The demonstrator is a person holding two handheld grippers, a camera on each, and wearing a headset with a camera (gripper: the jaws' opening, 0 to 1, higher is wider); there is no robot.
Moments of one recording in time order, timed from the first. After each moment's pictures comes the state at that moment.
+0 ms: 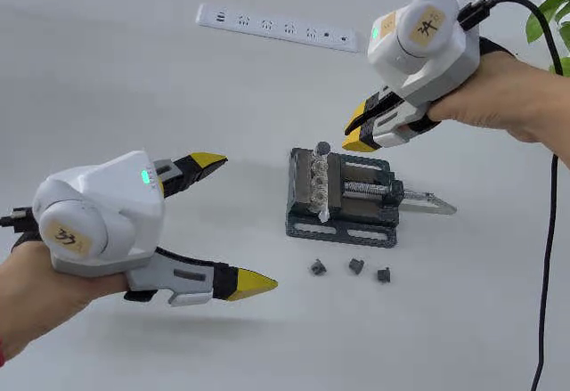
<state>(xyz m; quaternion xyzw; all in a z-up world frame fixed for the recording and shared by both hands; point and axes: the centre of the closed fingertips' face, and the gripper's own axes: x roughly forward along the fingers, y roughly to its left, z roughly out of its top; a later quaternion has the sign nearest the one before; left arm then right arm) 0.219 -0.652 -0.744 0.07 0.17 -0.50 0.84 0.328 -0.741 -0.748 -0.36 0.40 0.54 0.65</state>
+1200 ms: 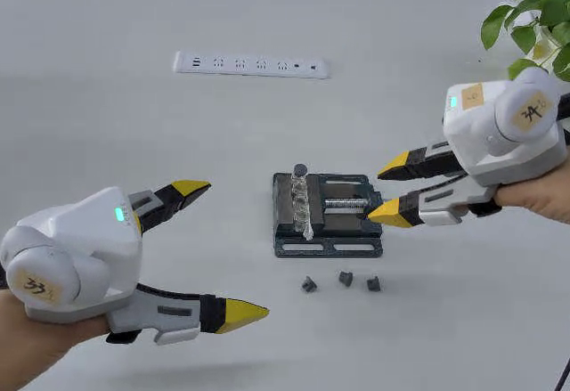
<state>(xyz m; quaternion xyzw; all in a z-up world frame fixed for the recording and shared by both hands) 0.204 -0.655 -0.716 0.11 0.16 -0.51 0.84 0.254 -0.798 -0.729 -0.26 0.36 0.52 0.73</state>
